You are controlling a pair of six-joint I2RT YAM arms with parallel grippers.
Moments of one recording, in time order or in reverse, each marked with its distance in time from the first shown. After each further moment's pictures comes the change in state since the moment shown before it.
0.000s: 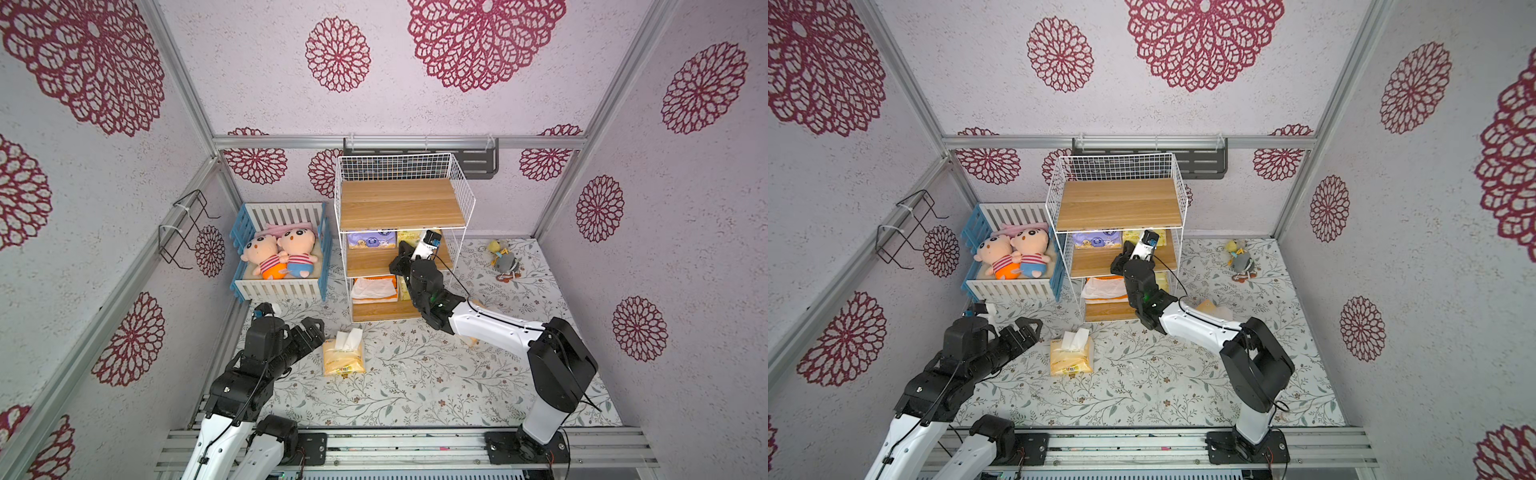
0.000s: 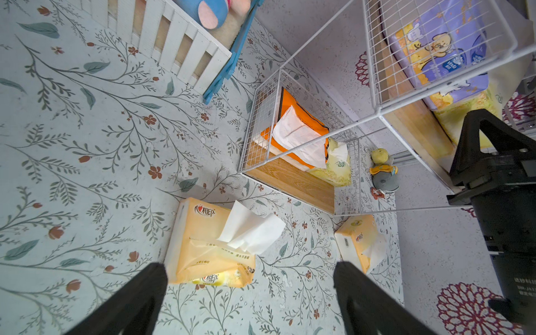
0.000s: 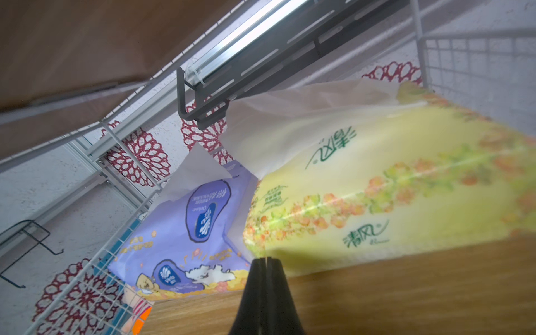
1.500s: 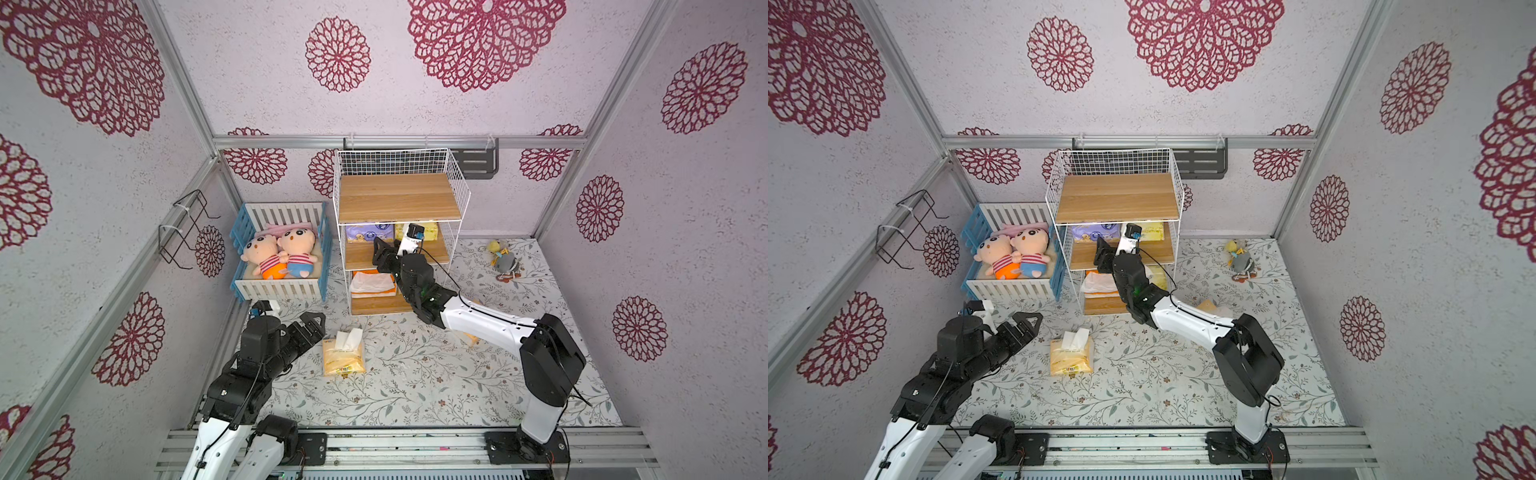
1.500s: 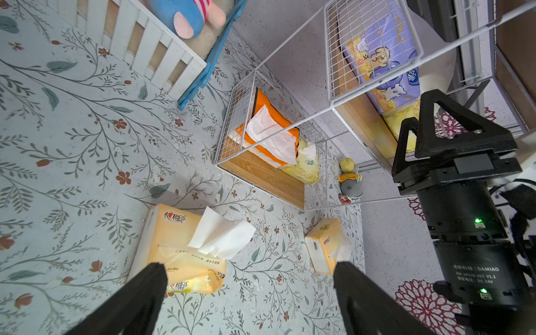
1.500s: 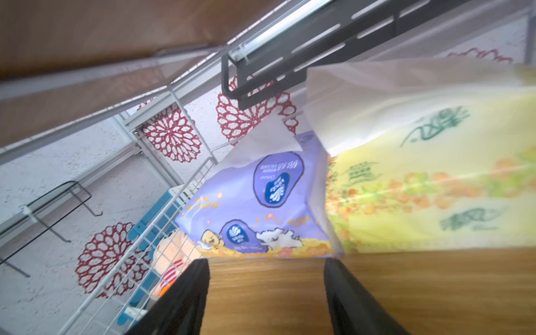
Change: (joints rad) left arm 0.000 -0.014 0.013 0.066 0.042 -0.070; right arm 0.022 0.066 0.131 -0.065 -0.090 -0.047
